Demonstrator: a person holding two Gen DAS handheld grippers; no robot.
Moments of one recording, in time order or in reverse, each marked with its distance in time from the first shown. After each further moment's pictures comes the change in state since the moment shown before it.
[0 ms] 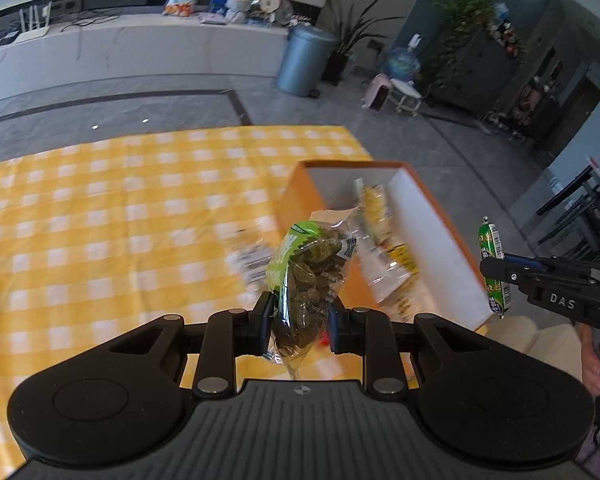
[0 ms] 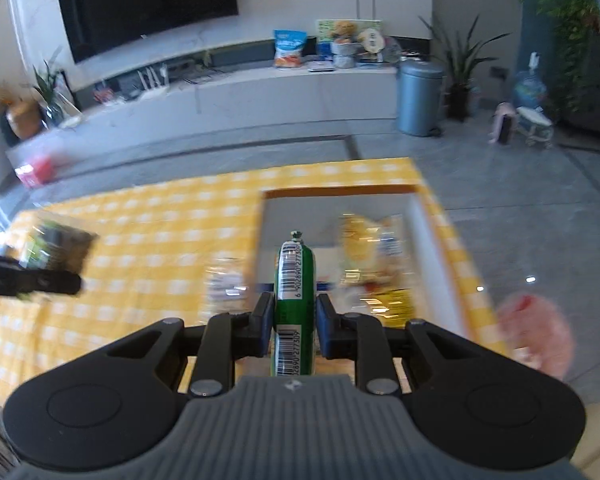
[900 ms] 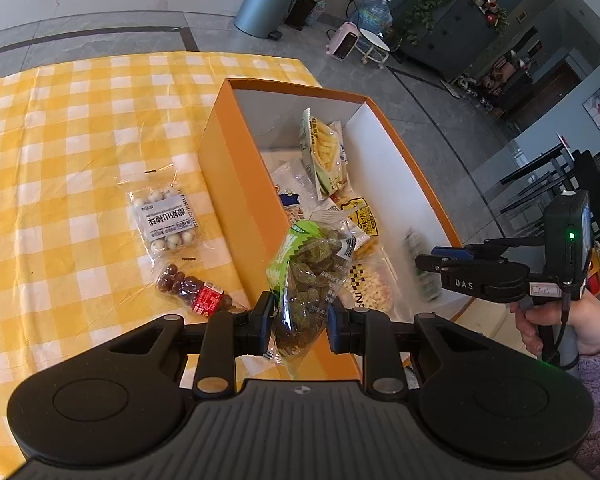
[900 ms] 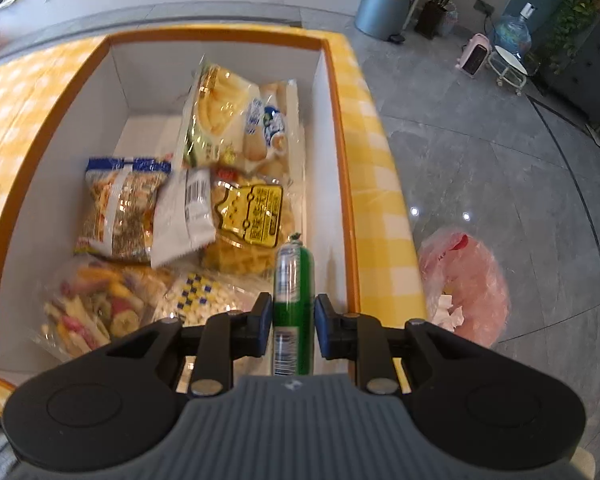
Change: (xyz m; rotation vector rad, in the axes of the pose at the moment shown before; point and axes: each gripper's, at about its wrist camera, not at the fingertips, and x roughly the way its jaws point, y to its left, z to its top) left arm 0.102 -0.022 -0.013 -0.047 0.163 -0.142; right arm 0.125 -0.086 -0.027 -0.129 0.349 -0.192
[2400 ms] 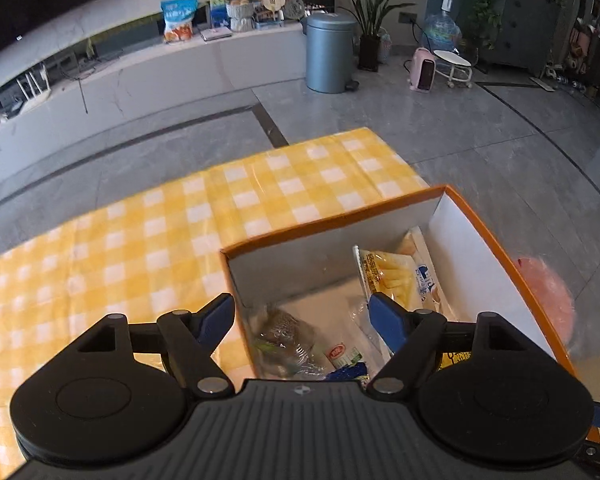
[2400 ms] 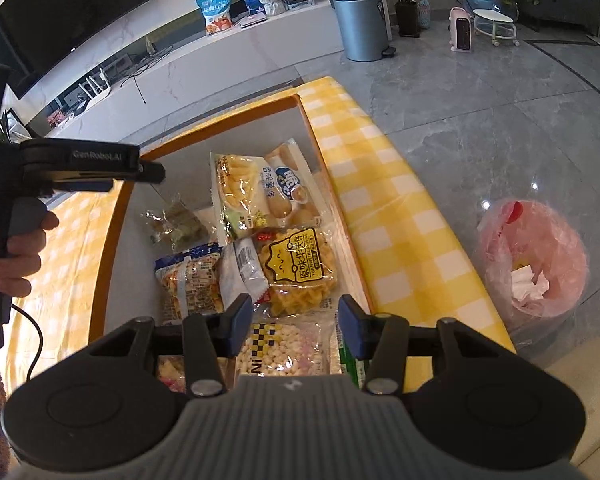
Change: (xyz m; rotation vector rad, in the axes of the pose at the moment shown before) left arm 0.074 -0.072 0.102 0.176 -0.142 0.453; right arm -0.031 -0.040 -0.031 0.372 -0.193 0.286
